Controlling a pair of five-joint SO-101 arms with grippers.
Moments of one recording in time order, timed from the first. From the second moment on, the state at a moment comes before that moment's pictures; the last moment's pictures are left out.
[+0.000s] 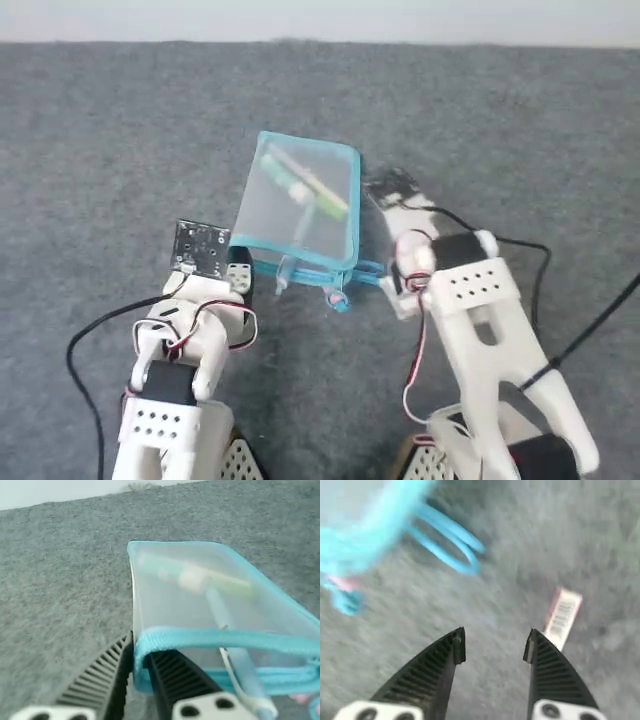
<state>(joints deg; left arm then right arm) 1.5 -82.7 87.4 40.3 1.6 -20.5 -27.2 39.1 74.4 12.0</state>
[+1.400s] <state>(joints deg) 9.0 -82.7 92.1 32.5 3.5 -43.0 -29.2 39.8 56.4 -2.5</state>
